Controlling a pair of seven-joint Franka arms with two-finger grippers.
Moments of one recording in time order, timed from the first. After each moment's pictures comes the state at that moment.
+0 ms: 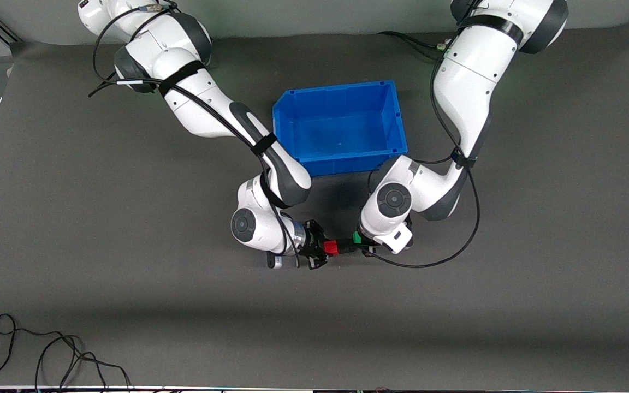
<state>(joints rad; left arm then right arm) -0.47 0.80 -0.12 -1.51 -0.01 2.37 -2.17 0.60 1.08 -0.01 -1.12 0.63 2.38 1.66</state>
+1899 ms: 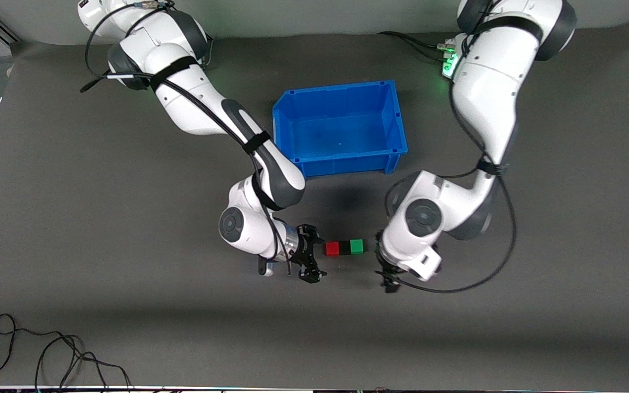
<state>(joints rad) -0.36 0.83 -0.10 -1.25 0.06 2.24 -2.15 0.58 1.01 -0.03 -1.11 0.62 2.37 1.64</state>
